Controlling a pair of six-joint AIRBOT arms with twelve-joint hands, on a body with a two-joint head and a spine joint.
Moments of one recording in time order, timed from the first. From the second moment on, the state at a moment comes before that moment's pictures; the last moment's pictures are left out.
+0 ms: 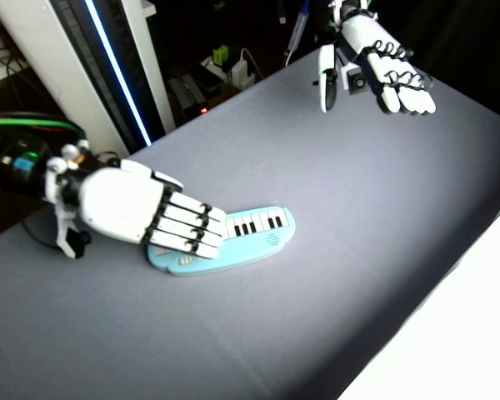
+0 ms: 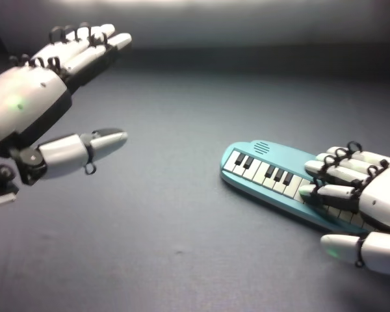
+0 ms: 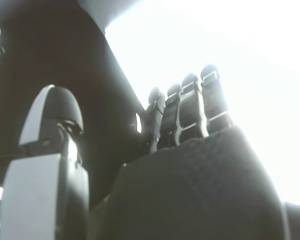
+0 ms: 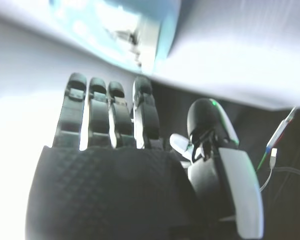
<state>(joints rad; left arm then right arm) 1.01 -0.94 1.08 -0.19 -1.13 0.72 -0.89 -0.99 0.95 0.21 0.72 -1.18</state>
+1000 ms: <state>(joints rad) 1.11 -0.94 1.06 -0.32 -1.27 0.71 -0.95 -0.90 0.86 0.24 0.76 -1.20</state>
